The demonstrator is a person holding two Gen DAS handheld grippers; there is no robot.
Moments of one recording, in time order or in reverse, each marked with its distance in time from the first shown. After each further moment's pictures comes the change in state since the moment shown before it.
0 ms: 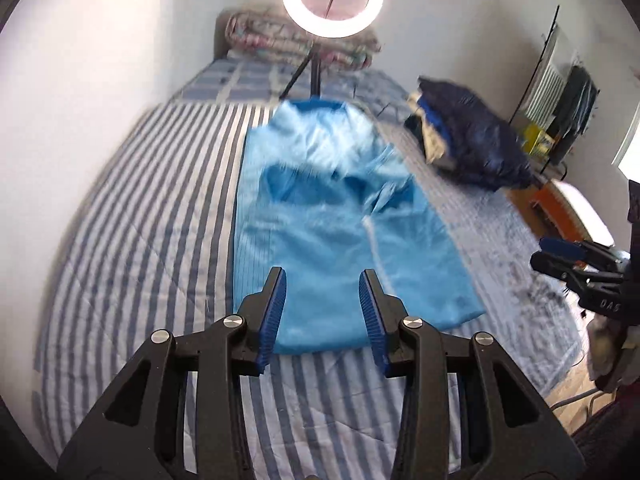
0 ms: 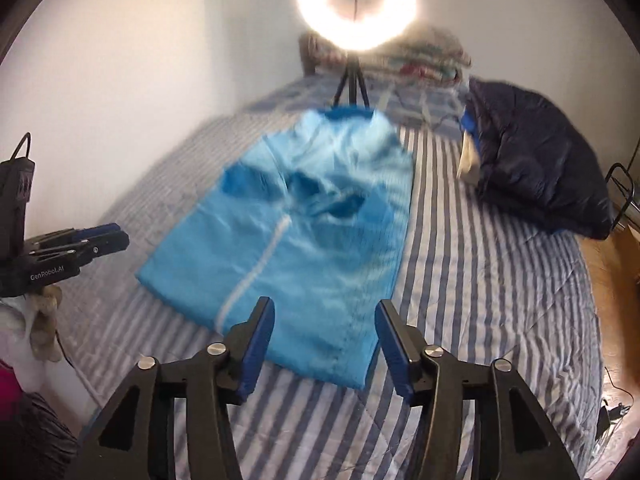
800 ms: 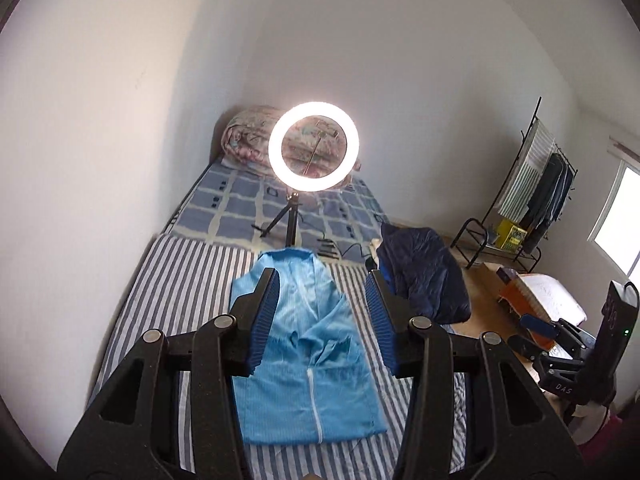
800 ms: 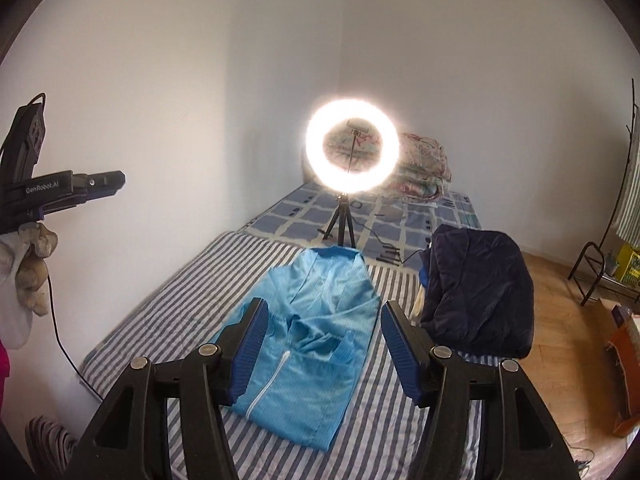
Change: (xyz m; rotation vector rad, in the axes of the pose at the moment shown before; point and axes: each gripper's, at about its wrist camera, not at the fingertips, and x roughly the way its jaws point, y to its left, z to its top) left arm -0.161 -0.022 0.193 -0.081 -0.270 -0.073; right arm -0.153 -0.001 0.126 -0.065 -0.257 -0.063
